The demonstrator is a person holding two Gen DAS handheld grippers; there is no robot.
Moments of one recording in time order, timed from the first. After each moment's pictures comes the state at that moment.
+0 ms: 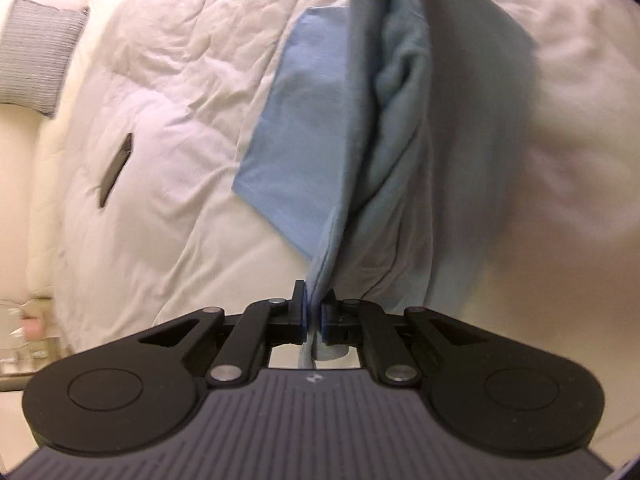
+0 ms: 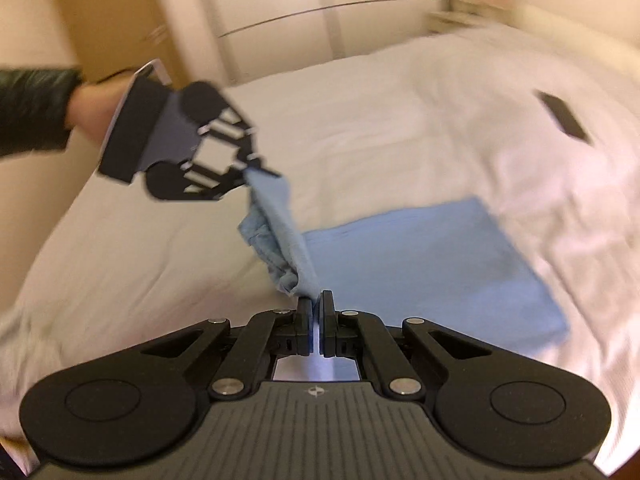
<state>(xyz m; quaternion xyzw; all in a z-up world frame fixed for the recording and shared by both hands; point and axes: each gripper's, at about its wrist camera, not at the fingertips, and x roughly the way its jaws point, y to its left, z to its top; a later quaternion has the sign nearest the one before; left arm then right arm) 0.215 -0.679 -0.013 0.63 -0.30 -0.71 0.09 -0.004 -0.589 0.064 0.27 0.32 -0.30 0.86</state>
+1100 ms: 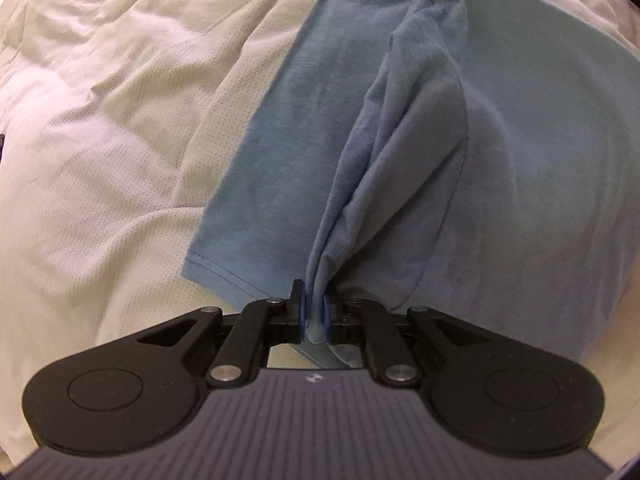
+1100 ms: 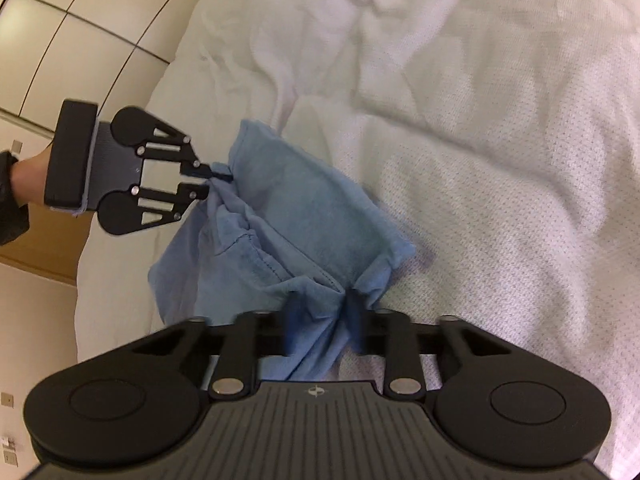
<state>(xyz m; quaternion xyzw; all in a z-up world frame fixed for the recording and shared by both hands) 0.114 -0.834 -0.119 0.66 -0.20 -0.72 -0.04 -0.135 -0.730 -0.096 0.57 0.23 -0.34 0.71</state>
